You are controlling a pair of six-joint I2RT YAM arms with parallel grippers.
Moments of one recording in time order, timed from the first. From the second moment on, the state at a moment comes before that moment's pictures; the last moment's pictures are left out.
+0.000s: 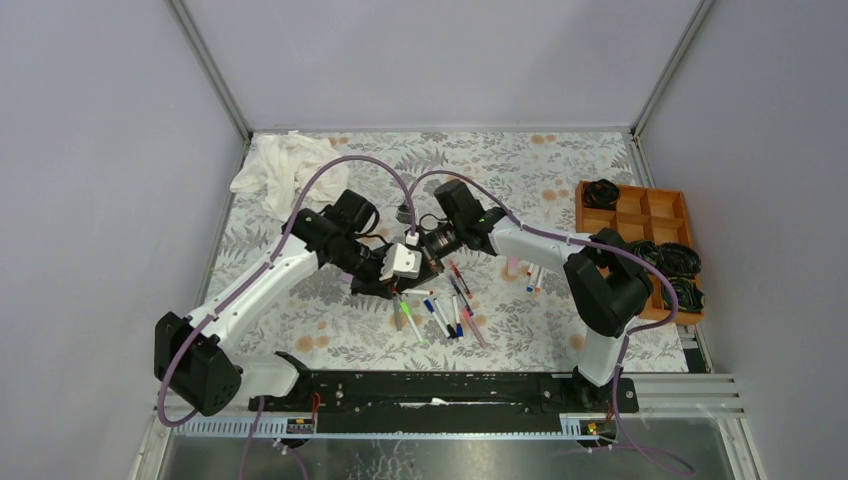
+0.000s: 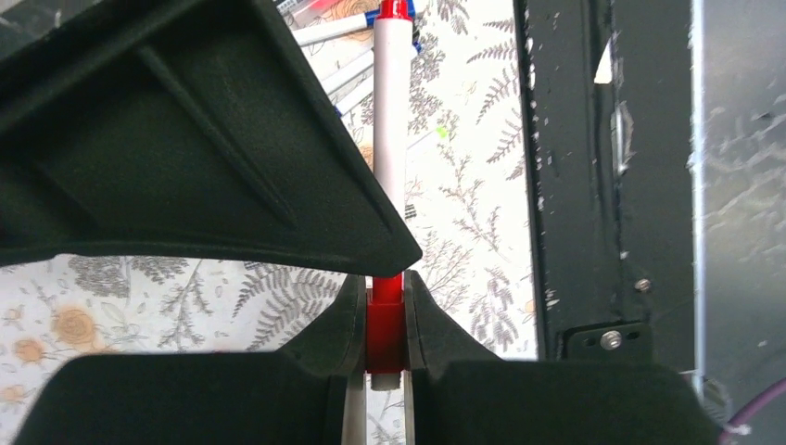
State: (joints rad) left arm -0.53 1.30 1.13 -1.09 0.71 1.00; right arm 0.73 1.82 1.23 -0.17 -1.19 0.69
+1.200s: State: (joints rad) left arm -0.26 1.63 1.05 -0.75 0.37 1.00; right arm 0.49 1.43 0.98 -0.52 -0.04 0.57
